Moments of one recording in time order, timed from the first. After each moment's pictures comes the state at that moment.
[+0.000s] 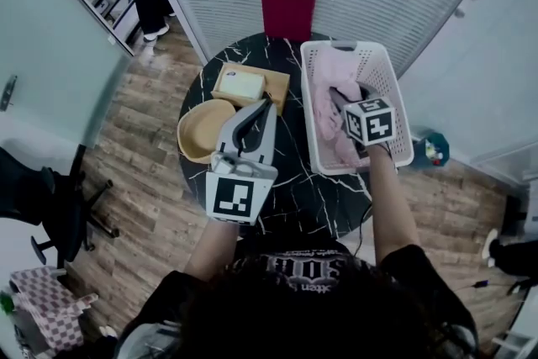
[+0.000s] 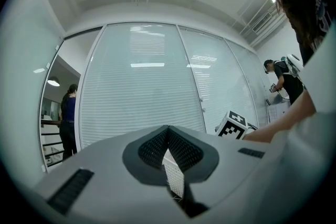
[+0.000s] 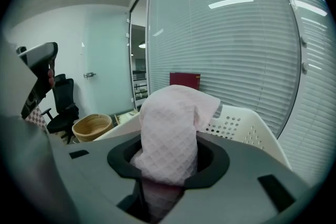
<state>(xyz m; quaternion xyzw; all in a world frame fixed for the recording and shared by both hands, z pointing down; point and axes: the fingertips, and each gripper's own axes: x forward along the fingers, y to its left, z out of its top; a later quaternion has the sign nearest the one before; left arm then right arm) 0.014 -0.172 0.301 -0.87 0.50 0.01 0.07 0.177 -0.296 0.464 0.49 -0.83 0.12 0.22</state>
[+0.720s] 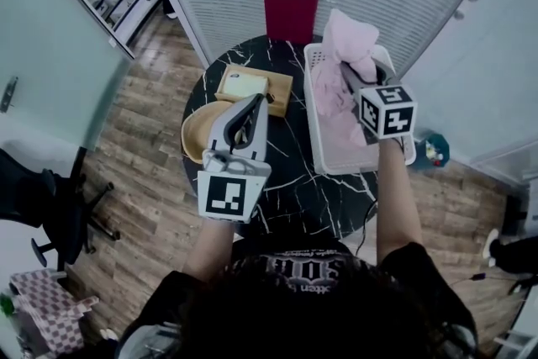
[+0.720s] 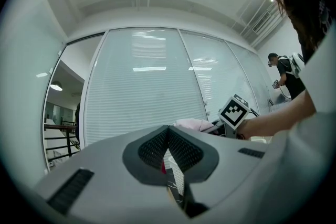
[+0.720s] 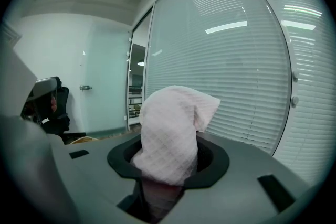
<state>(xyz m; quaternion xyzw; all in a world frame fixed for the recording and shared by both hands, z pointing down) -0.012 -0.173 0.282 -0.86 0.51 0.02 0.08 0.175 -0.307 0.357 0.53 -0.84 0.05 0.14</state>
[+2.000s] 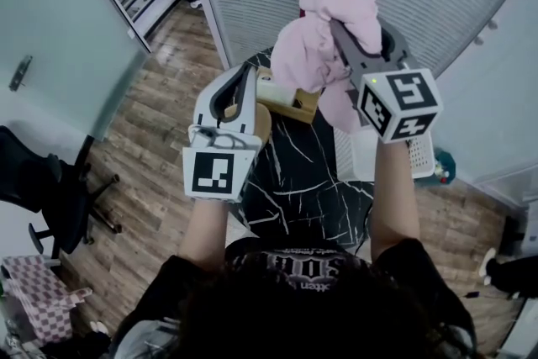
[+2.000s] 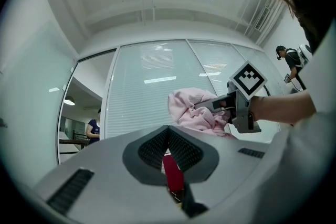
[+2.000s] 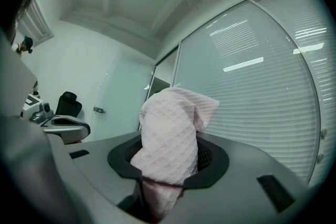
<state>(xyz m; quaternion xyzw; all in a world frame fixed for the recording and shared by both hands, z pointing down) -0.117 -0.190 0.222 -0.82 0.56 0.06 0.14 0.020 -0.274 0.173 0.46 -0.88 -0.11 0.01</state>
